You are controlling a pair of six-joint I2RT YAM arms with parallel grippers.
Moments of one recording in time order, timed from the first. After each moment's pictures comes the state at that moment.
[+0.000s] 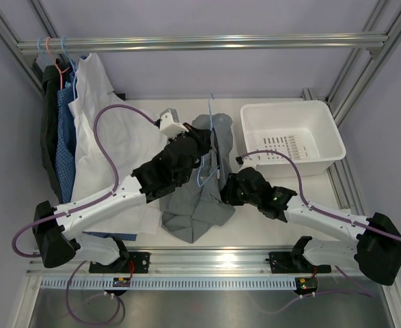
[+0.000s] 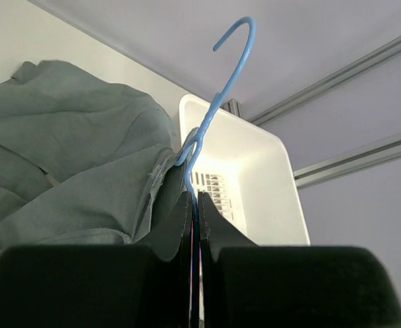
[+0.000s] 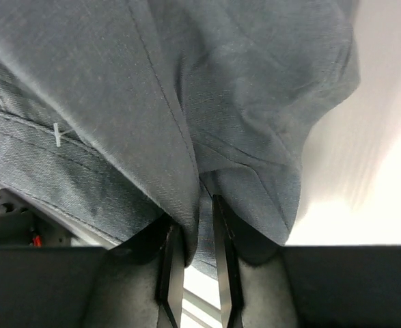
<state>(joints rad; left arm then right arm) -0.99 1.32 1.18 -0.04 -0.75 -0.94 0.87 1.16 0.65 -0.16 0.08 0.79</state>
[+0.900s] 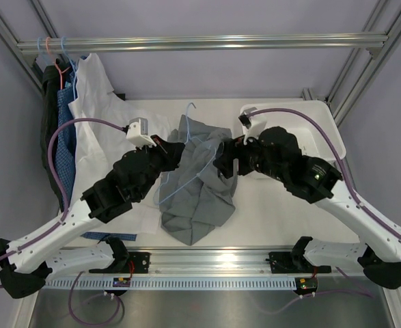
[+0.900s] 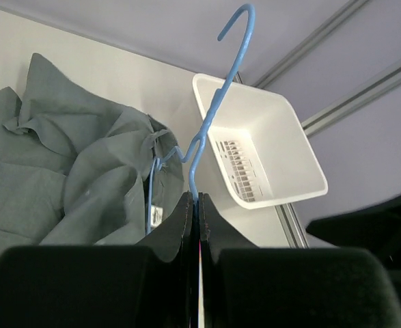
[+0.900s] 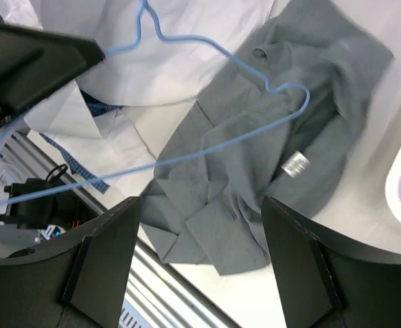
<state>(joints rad) -0.96 0.93 1.04 -0.25 -0.57 -0.73 0.88 1.08 1.34 -0.67 0.09 0.39</state>
